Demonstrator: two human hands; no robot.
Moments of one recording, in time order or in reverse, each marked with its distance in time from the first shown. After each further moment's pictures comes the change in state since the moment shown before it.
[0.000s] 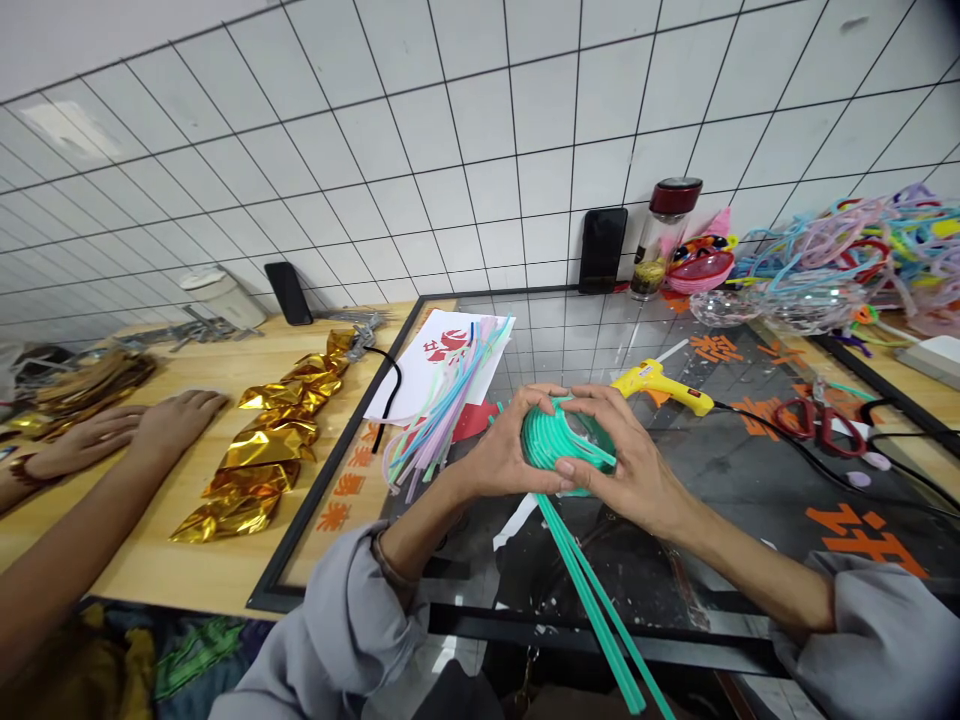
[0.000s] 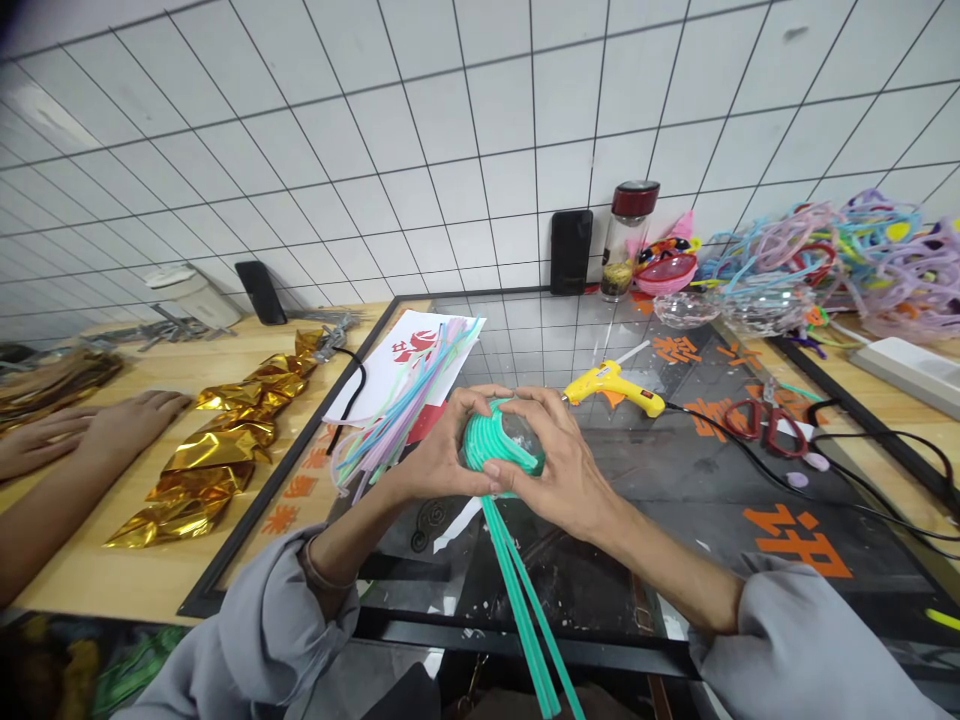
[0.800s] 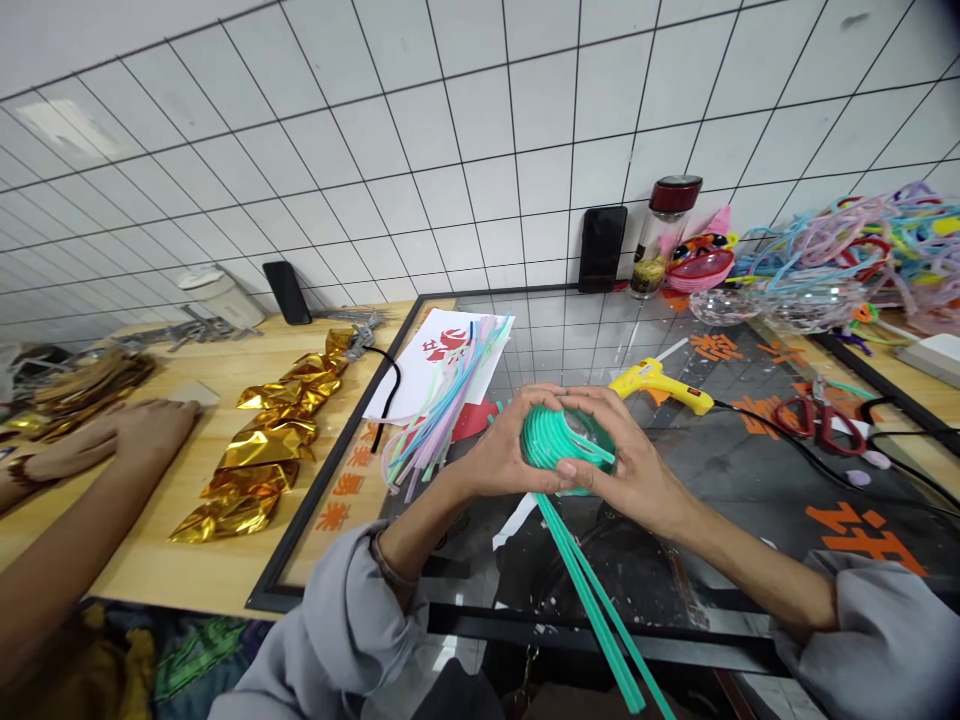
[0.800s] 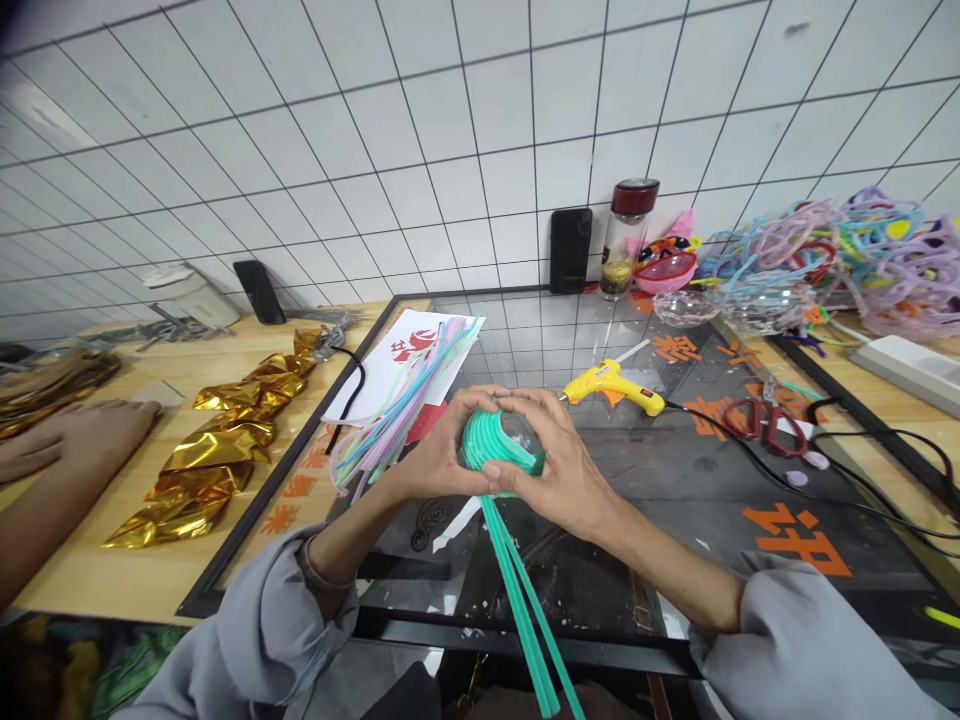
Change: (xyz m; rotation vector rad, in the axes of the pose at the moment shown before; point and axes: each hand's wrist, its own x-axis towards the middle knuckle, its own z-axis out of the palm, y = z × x) left_hand 0.001 0.002 -0.001 0.034 -0.003 0.020; right_hand -0.001 0.002 0.001 0.098 -0.015 0.037
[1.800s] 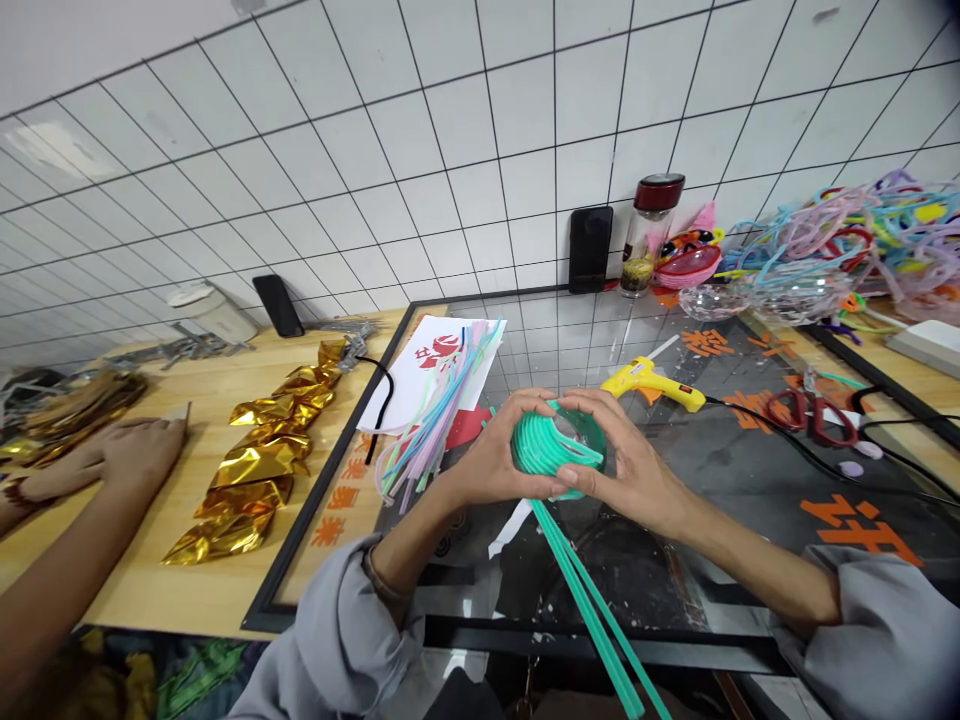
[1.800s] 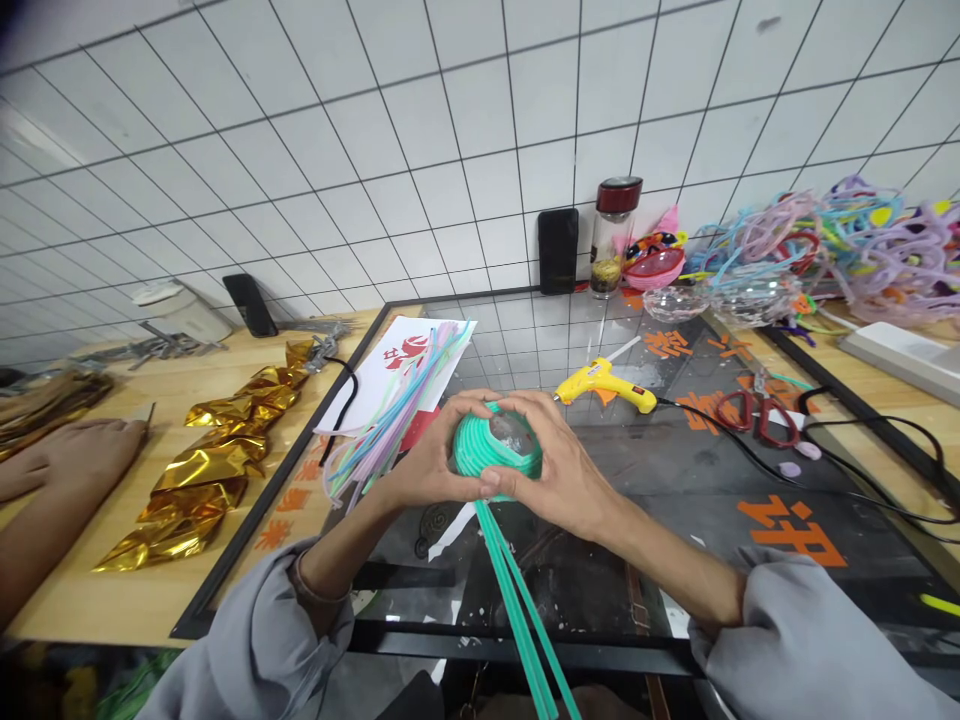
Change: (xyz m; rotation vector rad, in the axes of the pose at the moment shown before) left_hand -0.003 0.001 -0.001 0.034 -0.006 -0.026; right_hand -0.003 0.000 -0.007 0.023 0.011 0.048
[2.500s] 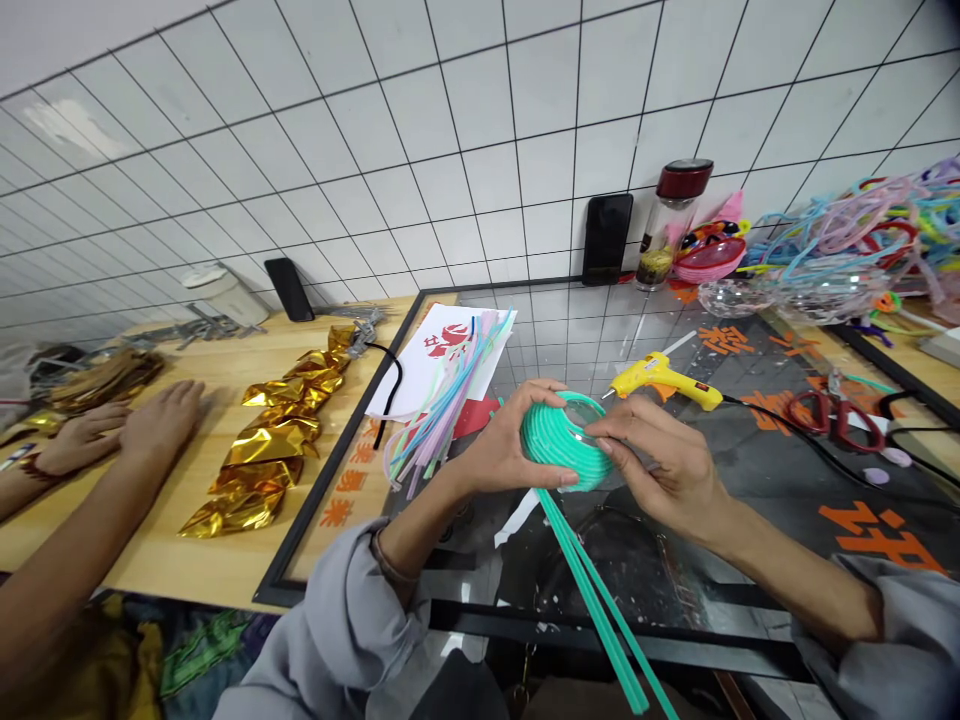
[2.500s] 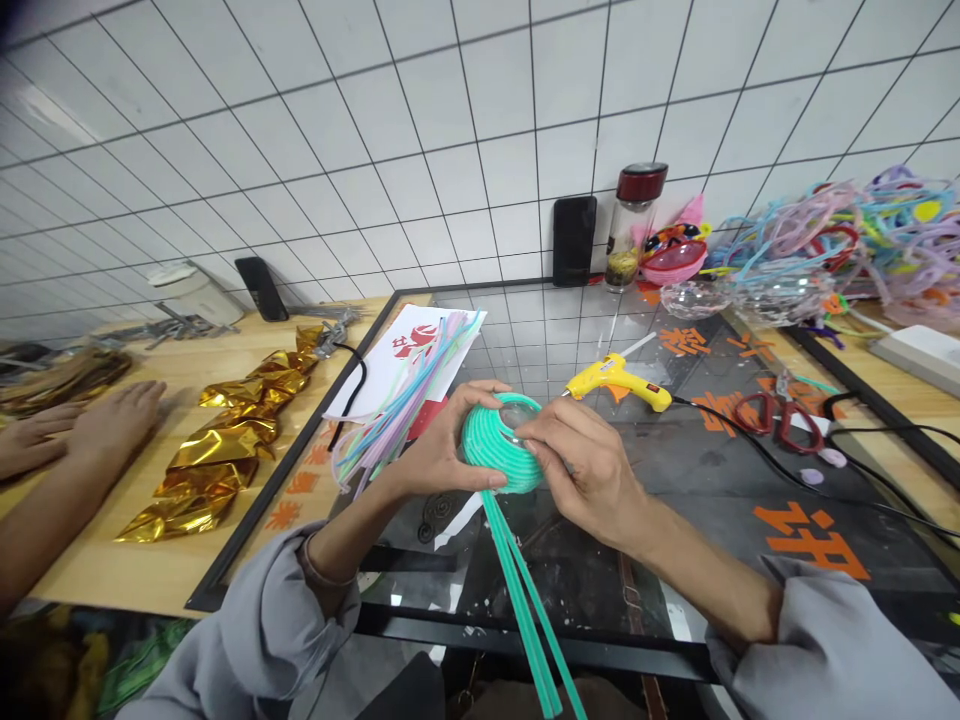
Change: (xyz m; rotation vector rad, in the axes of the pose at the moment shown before) left_hand 0.003 0.003 -0.002 -0.018 -0.005 -0.020; right_hand 0.001 -0.008 -0.014 -0.207 0.149 -0.361
